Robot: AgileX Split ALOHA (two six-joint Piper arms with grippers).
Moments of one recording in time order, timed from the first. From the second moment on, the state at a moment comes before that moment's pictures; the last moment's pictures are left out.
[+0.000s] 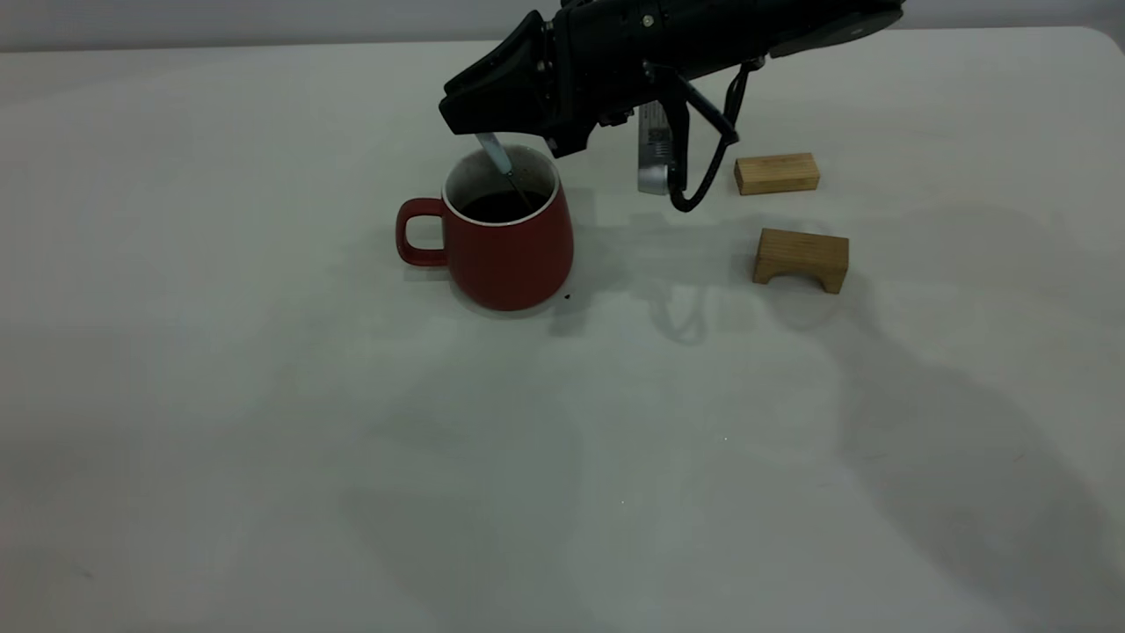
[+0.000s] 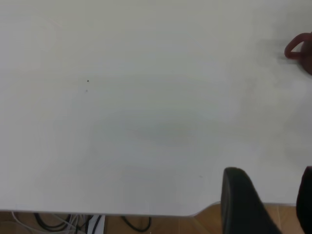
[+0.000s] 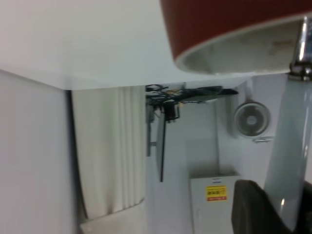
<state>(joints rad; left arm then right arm) -0.03 -0.02 -0.49 0.06 1.14 -0.08 0.37 2.57 -1.67 1.65 0.94 0.76</state>
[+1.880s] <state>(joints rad) -0.03 -0.02 -0.49 0.06 1.14 -0.08 0.38 1.41 -1.63 0.53 1.24 -0.17</state>
